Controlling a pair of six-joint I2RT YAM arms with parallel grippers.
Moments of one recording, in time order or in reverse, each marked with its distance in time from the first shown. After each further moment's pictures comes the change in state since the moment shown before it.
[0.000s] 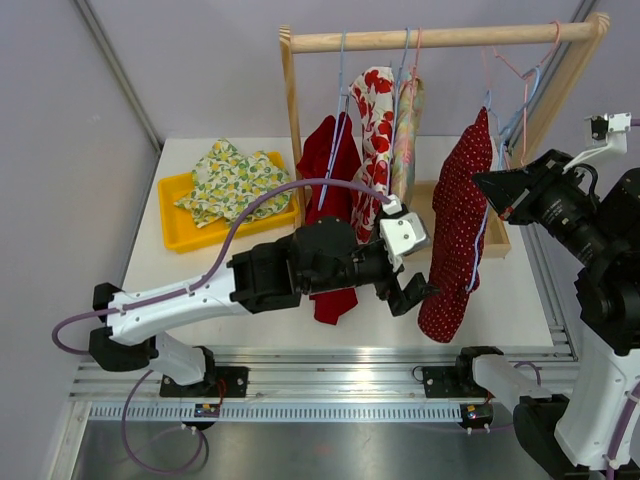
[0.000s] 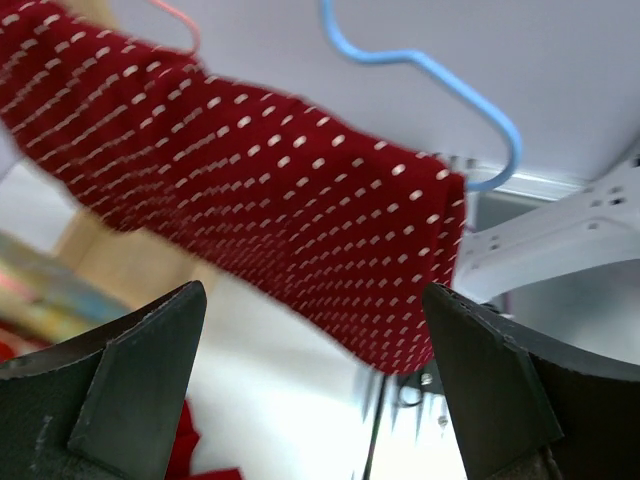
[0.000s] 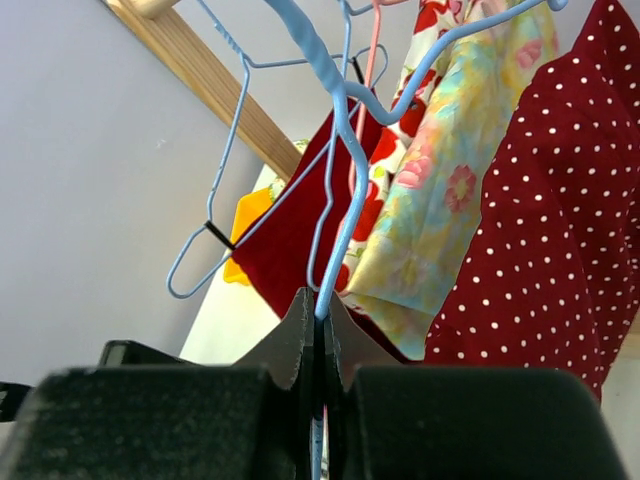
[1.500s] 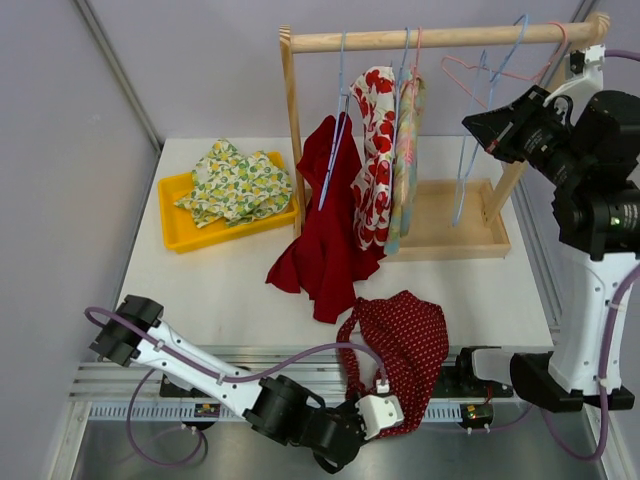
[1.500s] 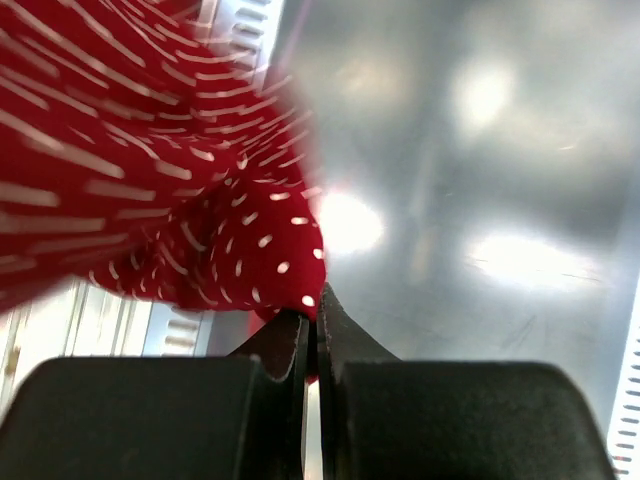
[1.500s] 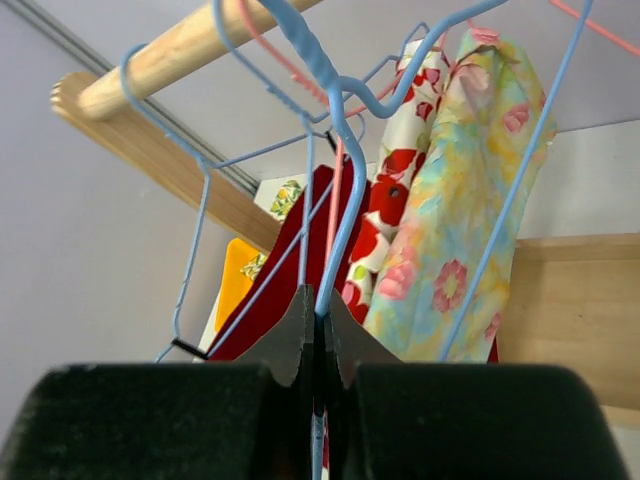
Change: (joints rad) left arm -0.635 -0.016 -0.644 0.016 -0.298 -0.603; right arm 0.001 0.233 0.129 0.126 0.026 0.037
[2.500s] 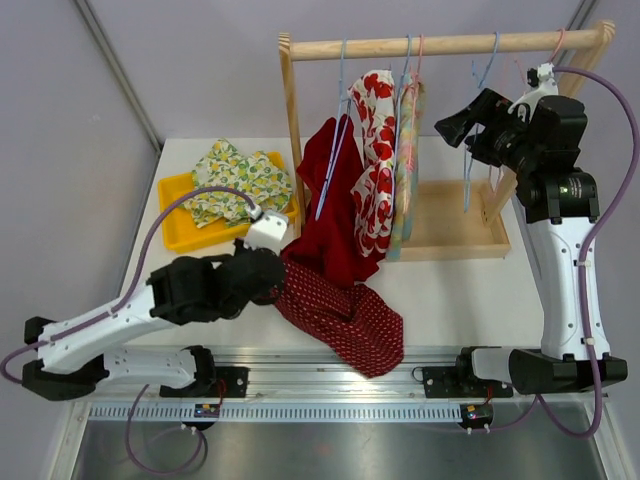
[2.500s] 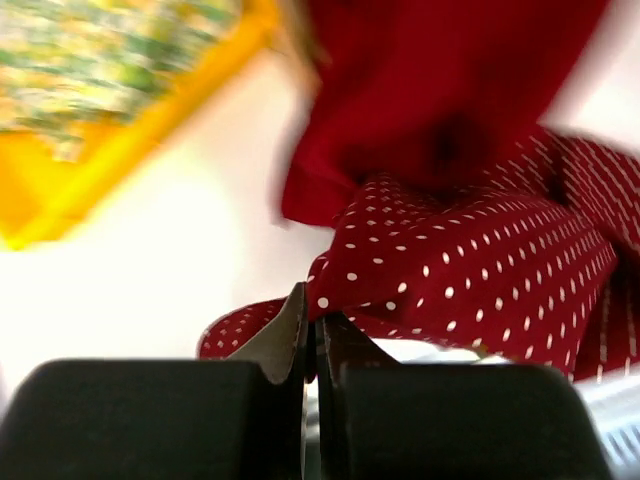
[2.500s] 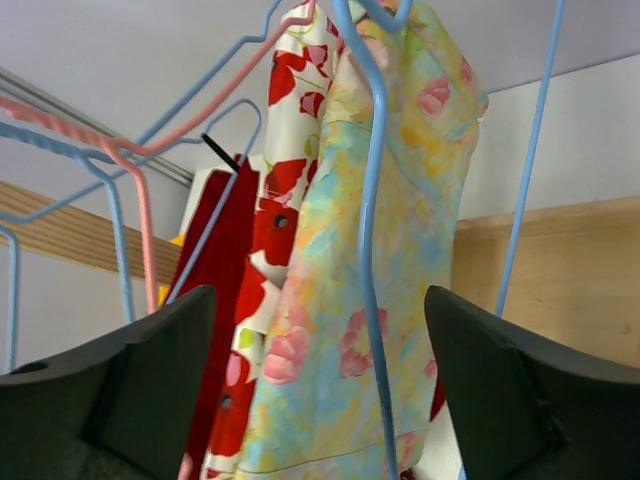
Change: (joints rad) left arm 0.683 -0.380 0.263 -0.806 -0.378 0.034; right arm -0.014 0.045 -0.349 0.259 0.066 -0.013
